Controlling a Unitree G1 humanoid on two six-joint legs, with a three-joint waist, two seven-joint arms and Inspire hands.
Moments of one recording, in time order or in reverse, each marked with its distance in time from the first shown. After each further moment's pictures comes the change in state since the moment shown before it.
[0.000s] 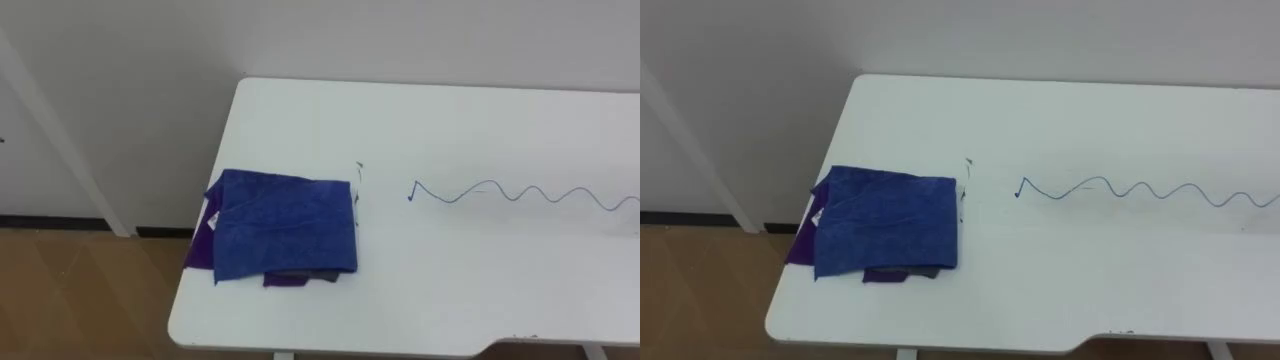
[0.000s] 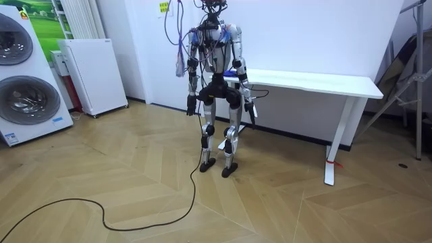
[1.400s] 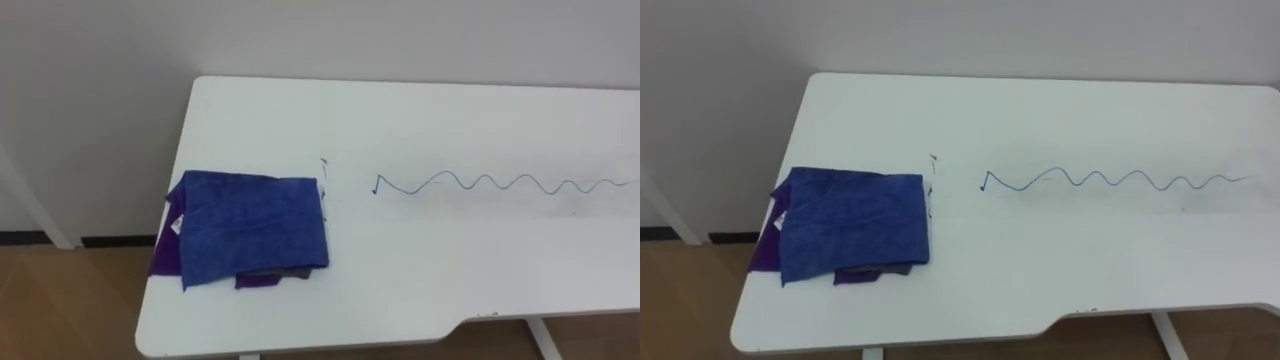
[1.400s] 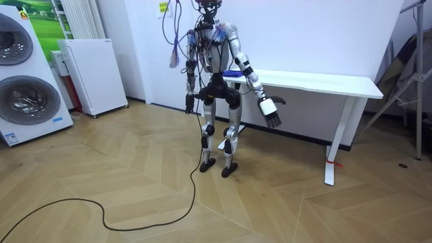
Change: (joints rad) left arm 0.036 0.089 0.241 -0.069 -0.003 -0.025 -0.020; right arm -0.075 -0.227 -0.592 -0.075 0.617 -0.033 -0.308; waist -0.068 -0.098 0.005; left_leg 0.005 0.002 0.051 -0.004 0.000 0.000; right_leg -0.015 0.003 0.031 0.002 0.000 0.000
